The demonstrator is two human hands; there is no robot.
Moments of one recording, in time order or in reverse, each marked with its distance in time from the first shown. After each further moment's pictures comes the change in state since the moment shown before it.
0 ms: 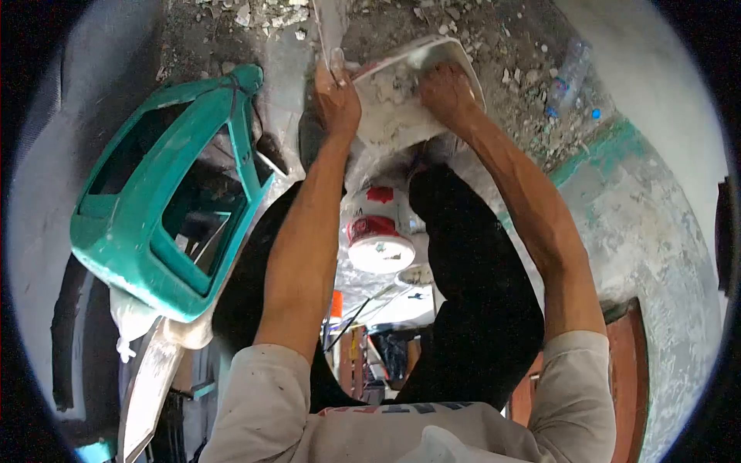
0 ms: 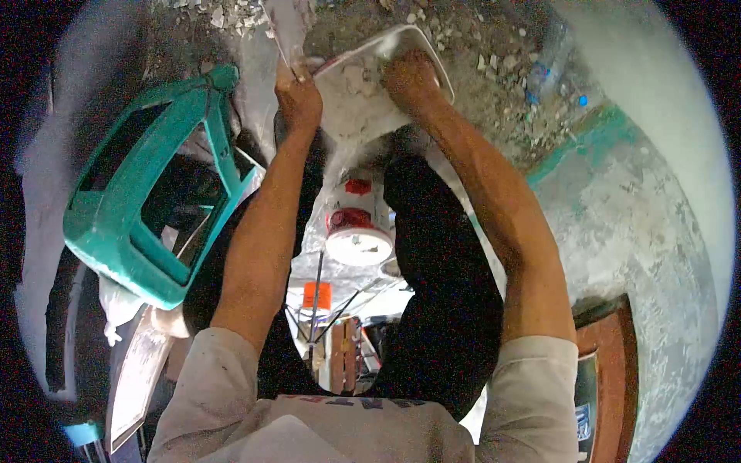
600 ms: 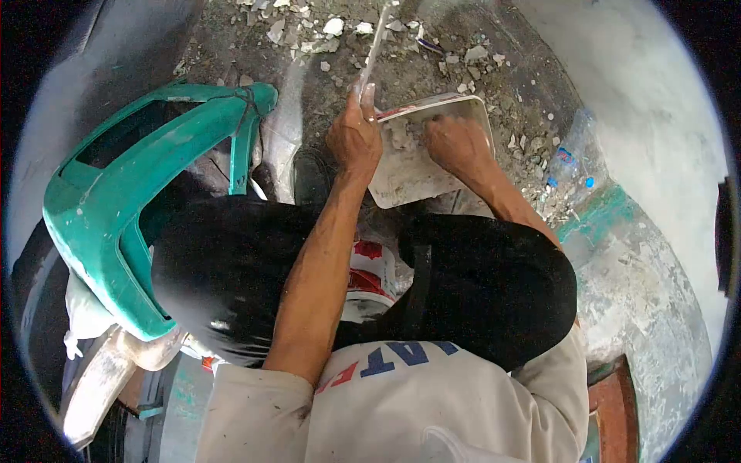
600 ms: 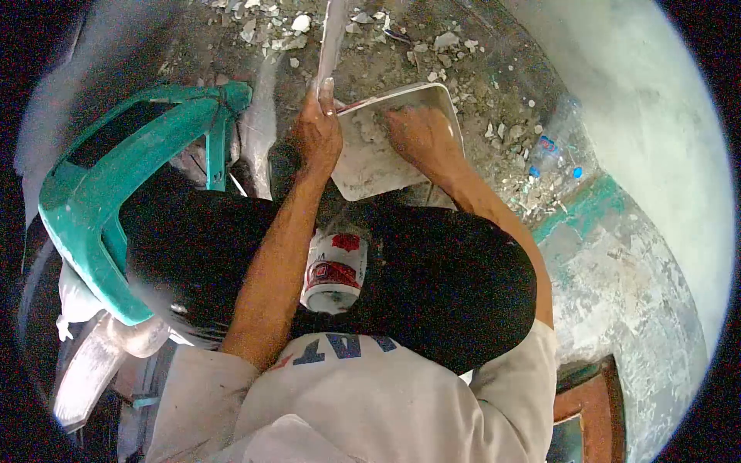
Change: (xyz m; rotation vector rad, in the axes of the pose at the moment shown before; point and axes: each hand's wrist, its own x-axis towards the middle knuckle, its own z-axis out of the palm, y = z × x) left_hand 0.002 0.007 0.011 0.227 0.014 -0.117; right_hand 0.012 0.000 -0.035 0.159 -0.093 -0.049
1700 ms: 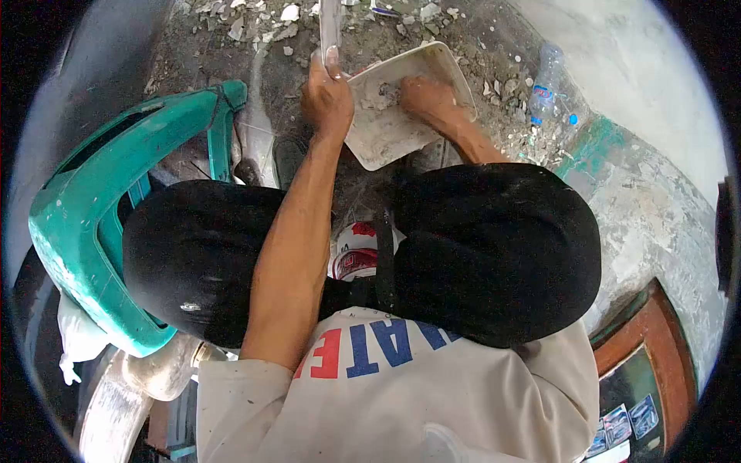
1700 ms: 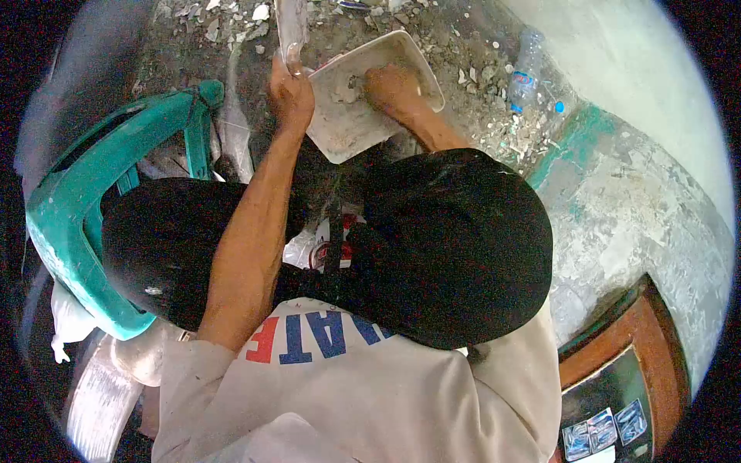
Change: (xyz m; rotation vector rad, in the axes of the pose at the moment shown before) left_hand 0.012 -0.025 0.019 -0.095 0.084 0.175; right_hand 0.006 -0.001 0.055 0.153 0.161 0.255
